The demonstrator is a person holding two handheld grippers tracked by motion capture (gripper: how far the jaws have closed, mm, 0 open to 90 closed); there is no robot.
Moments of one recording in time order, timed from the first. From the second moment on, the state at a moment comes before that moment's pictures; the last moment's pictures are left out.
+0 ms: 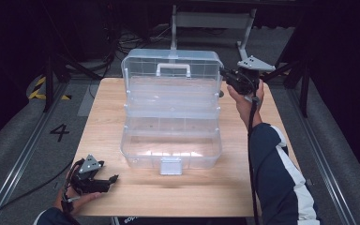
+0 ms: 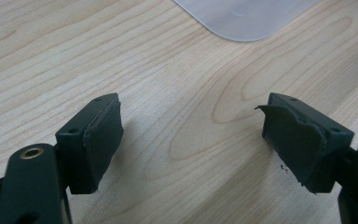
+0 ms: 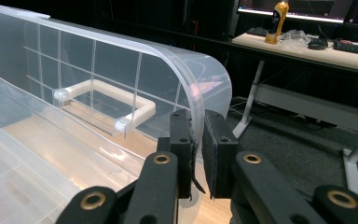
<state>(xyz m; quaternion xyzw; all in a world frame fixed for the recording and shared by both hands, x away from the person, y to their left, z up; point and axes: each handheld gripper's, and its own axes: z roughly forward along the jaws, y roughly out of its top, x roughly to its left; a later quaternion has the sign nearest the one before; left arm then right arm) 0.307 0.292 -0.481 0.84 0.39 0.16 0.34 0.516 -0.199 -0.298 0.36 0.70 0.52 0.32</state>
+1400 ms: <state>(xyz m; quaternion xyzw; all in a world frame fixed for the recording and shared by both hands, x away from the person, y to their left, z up) 0.308 0.290 -0.482 0.84 0.39 0.15 0.34 0.573 -0.196 -0.307 0.41 0.72 0.49 0.28</state>
